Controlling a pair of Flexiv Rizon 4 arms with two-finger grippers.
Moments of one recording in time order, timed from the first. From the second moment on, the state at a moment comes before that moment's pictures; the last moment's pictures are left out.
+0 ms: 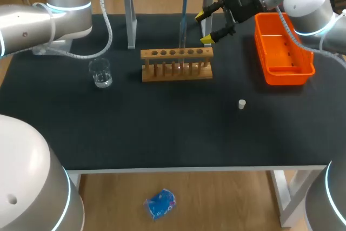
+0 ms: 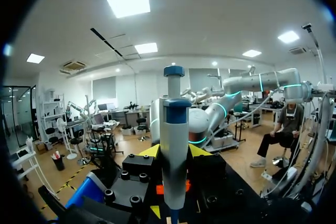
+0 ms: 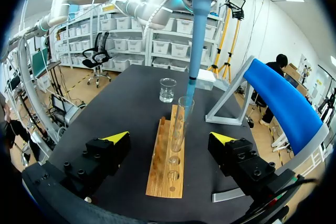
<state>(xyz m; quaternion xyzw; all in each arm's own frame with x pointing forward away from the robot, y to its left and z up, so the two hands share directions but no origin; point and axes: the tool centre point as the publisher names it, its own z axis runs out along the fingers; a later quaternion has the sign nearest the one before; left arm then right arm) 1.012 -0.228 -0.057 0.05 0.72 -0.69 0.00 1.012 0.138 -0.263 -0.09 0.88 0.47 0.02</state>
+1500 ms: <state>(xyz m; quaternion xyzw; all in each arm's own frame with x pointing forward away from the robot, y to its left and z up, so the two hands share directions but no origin) 0.981 -0.234 0.008 0.08 0.73 -0.68 0.02 1.006 0.138 -0.247 -0.10 0.86 0.51 0.02</state>
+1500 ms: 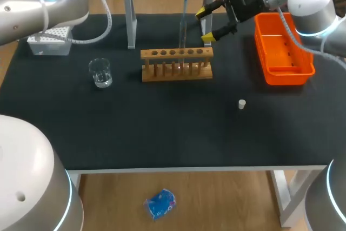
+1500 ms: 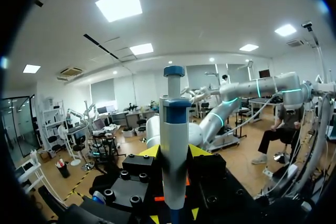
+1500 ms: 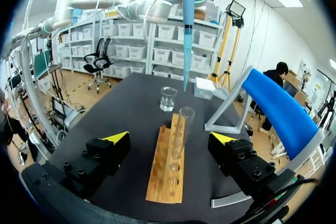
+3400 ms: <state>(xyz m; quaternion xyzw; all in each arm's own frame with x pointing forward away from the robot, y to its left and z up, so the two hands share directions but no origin) 0.821 -0.255 -0.037 0.04 0.72 -0.70 -0.01 0.835 0.110 -0.201 -0.06 0.76 0.65 0.02</state>
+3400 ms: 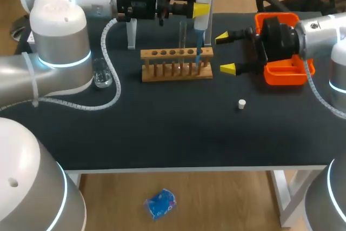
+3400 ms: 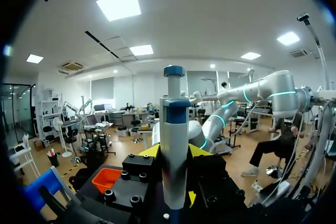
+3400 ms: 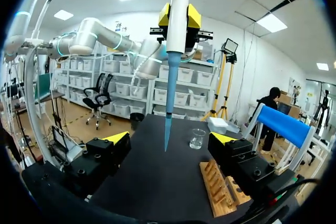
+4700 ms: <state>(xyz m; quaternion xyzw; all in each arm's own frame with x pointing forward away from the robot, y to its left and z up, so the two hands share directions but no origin) 0.821 -0.255 -0.127 0.00 0.71 -0.70 0.00 0.810 0.149 -0.172 -0.03 0.71 0.70 -0.03</state>
